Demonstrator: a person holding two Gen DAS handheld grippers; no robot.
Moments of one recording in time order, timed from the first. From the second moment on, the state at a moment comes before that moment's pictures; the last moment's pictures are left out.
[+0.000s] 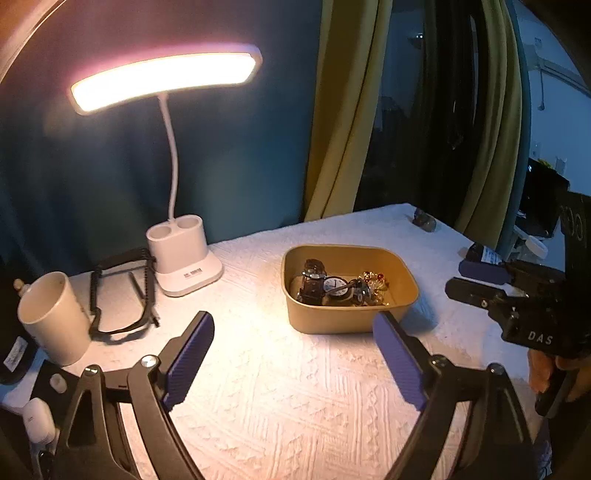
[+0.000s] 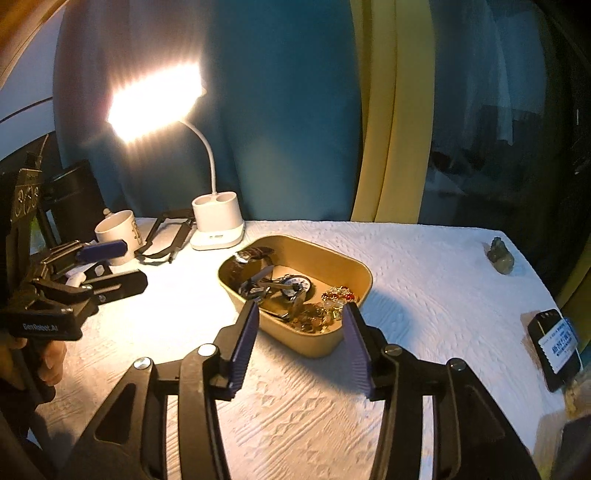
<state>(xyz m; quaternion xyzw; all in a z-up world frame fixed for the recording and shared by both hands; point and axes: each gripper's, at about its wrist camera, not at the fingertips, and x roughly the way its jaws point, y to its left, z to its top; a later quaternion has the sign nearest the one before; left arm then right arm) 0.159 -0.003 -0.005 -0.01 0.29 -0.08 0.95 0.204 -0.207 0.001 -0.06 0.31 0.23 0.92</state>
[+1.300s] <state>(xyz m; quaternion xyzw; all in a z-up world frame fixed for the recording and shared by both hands) 0.074 0.006 0.005 -0.01 0.24 -0.05 0.97 0.115 -0.235 0.013 -0.04 0.30 0.20 0.93</state>
